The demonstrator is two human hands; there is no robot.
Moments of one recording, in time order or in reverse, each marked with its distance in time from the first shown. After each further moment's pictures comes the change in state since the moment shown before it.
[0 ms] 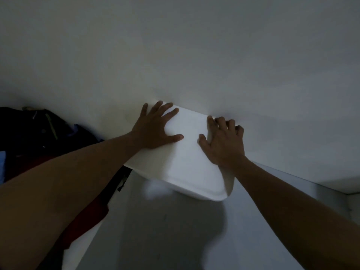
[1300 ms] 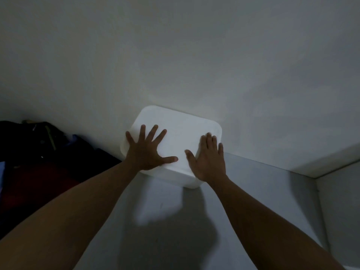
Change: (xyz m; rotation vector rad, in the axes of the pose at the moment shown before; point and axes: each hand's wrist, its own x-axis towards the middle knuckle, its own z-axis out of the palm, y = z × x) left_hand -0.097 0.052 -0.005 0.014 -0.089 -0.195; right_hand -0.095 -0.023 -0.005 0.258 -0.108 0.169
